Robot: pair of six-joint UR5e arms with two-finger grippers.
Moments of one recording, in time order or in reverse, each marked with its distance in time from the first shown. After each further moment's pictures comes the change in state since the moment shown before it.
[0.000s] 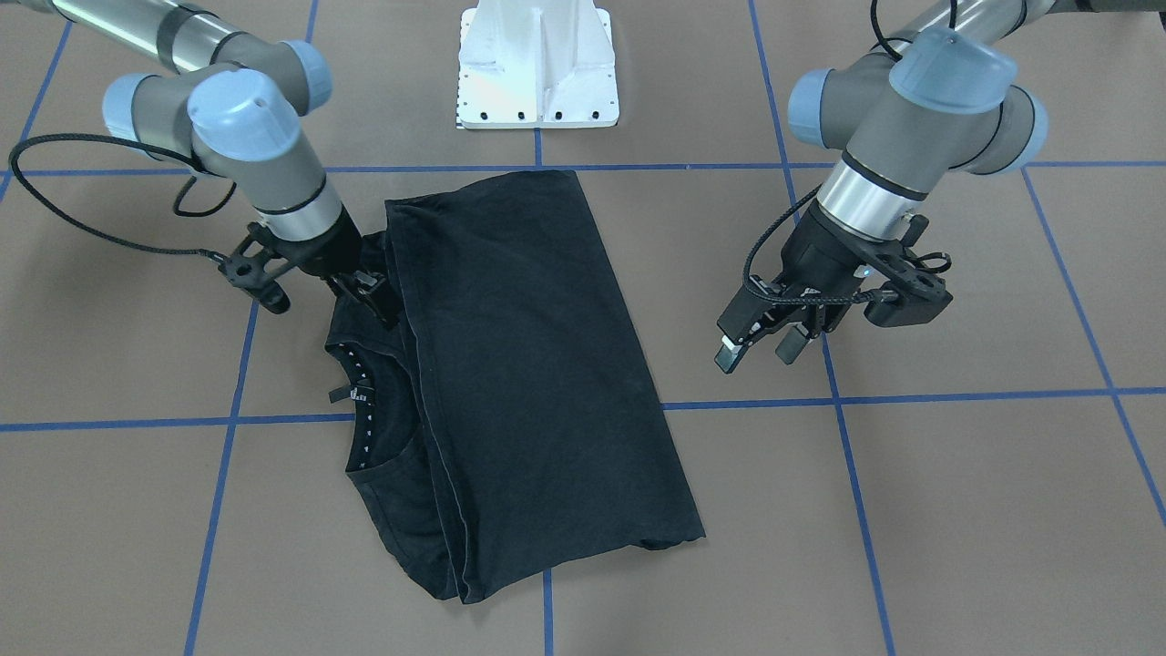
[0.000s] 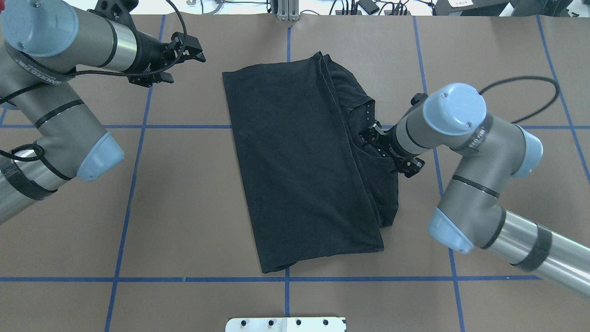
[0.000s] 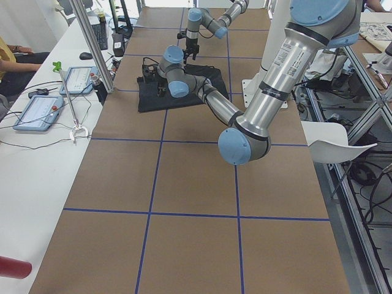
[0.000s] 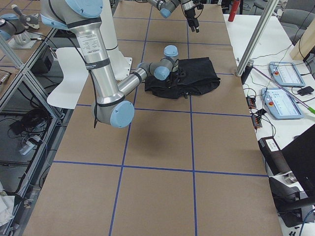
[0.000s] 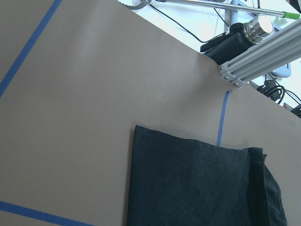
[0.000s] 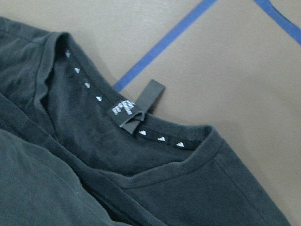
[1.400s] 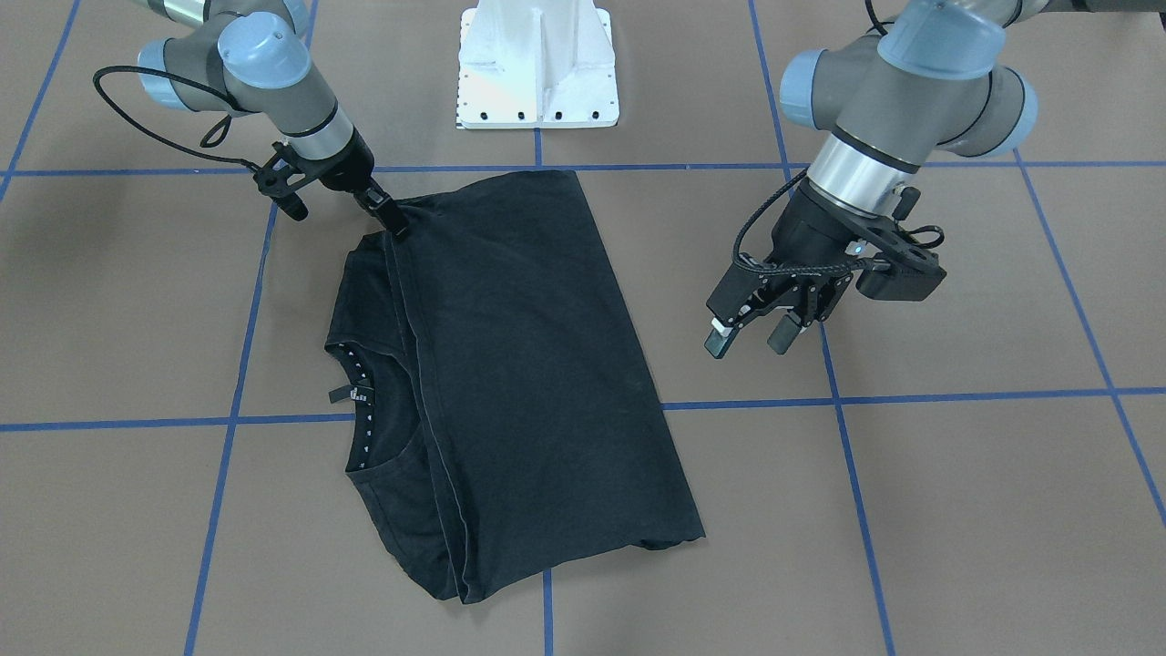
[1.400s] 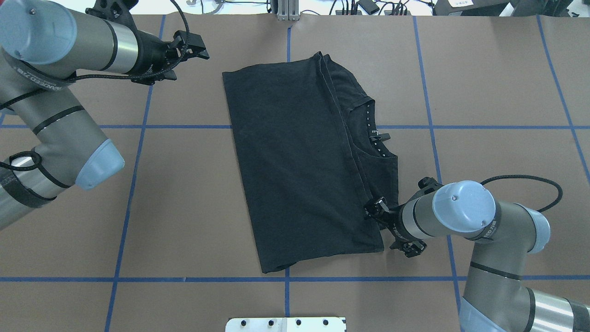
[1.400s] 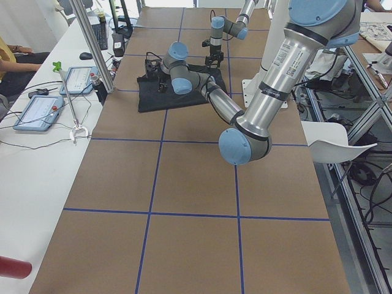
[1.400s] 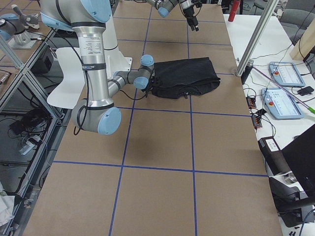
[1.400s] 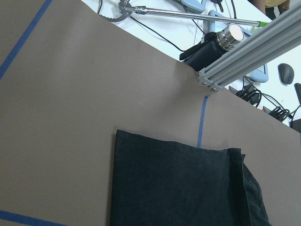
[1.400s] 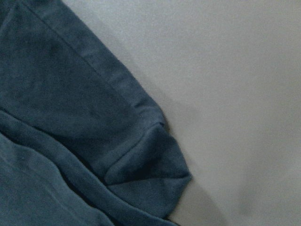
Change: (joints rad) left arm 0.019 0.007 -0.046 0.001 0.056 0.001; right arm -0.254 -0.161 0.117 0.055 -0.082 0.223
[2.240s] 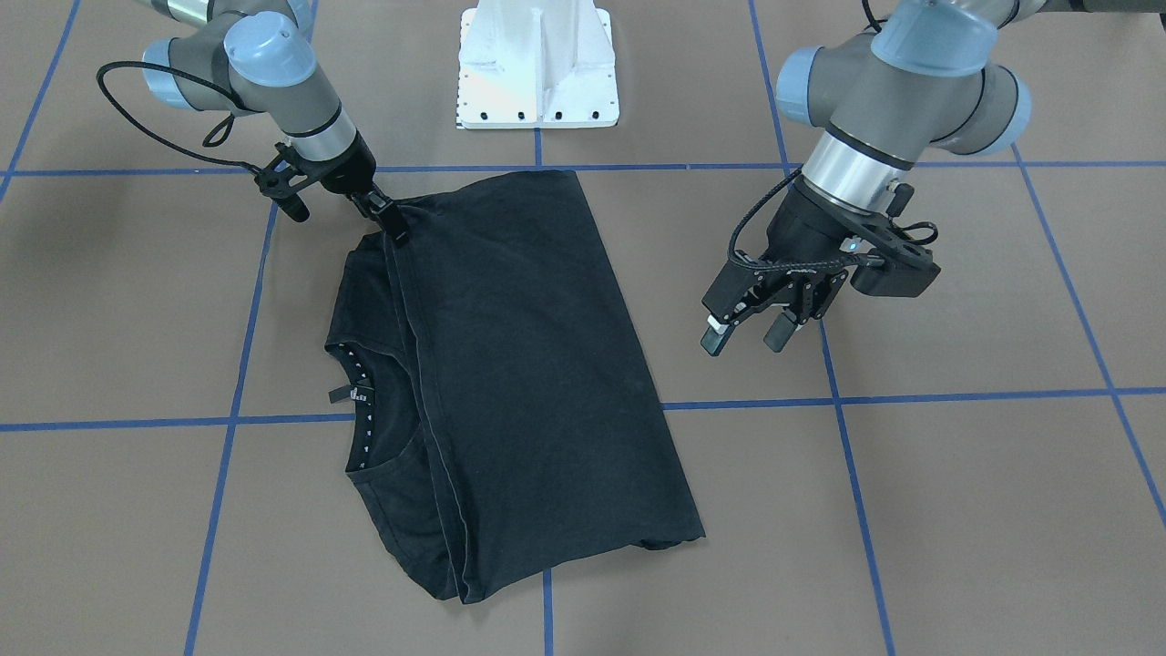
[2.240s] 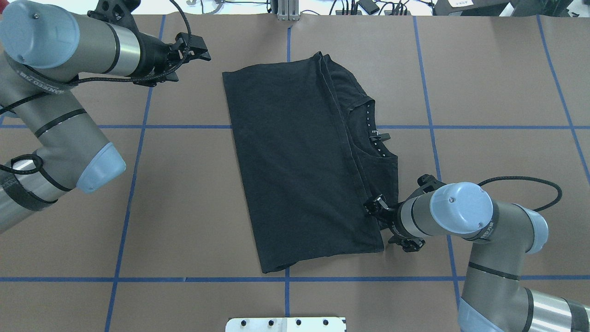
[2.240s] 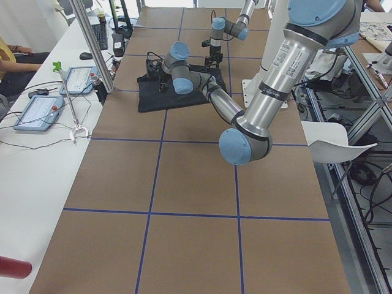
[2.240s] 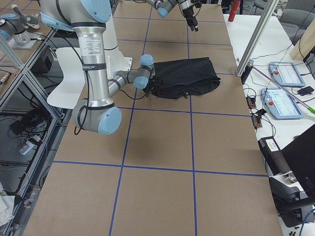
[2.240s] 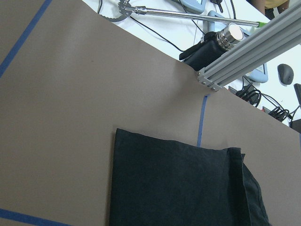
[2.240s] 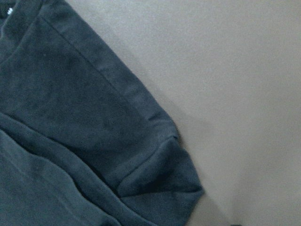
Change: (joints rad) left arm 0.009 0.001 -0.008 0.001 0.015 -0.004; right arm 0.001 0.005 -0.002 -0.007 -0.046 -0.016
